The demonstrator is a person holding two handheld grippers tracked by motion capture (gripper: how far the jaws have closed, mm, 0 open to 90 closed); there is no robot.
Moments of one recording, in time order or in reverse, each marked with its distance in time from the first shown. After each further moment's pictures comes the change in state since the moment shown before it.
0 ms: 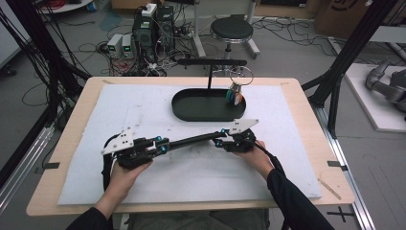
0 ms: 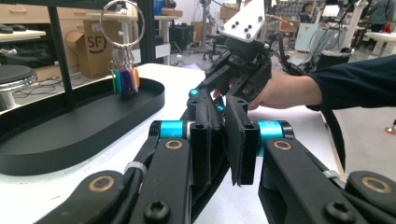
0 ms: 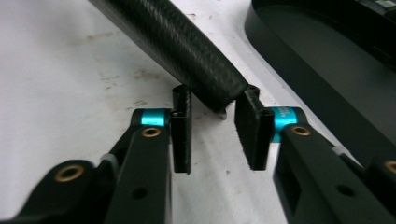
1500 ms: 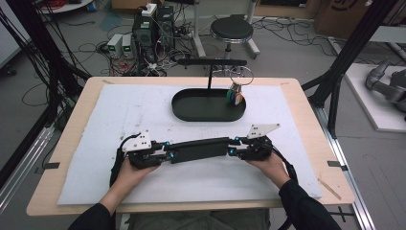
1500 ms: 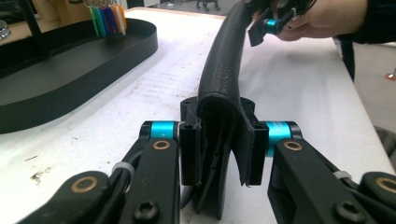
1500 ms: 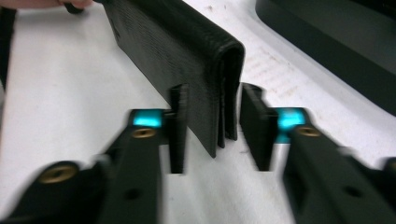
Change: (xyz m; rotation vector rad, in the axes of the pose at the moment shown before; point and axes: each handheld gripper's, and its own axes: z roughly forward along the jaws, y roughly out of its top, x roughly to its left) left arm 0.013 -0.027 0.029 0.214 -0.041 0.014; right arm 0.007 -0.022 -0.048 -0.028 0.078 0.157
